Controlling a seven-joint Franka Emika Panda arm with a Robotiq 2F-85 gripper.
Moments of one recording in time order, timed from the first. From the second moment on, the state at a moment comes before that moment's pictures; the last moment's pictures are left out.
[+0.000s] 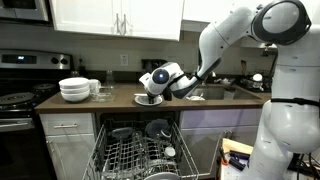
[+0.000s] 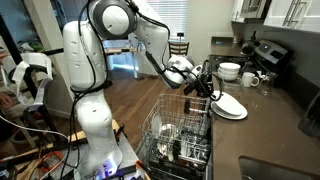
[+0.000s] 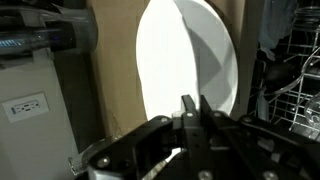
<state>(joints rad) -0.02 0.12 -0.07 -2.24 -1.54 2.54 0.60</state>
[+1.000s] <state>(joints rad) -0.02 0.13 -0.07 -2.24 -1.54 2.54 0.60</state>
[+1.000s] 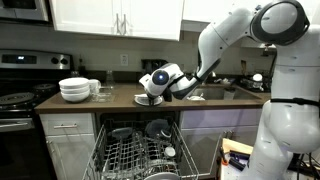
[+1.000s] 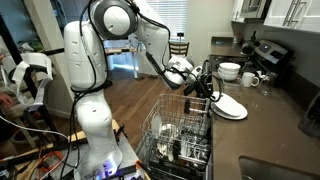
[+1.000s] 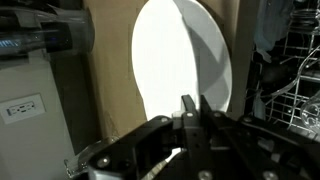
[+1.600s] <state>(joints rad) -0.02 0.13 -0.07 -2.23 -1.56 2.54 0.61</state>
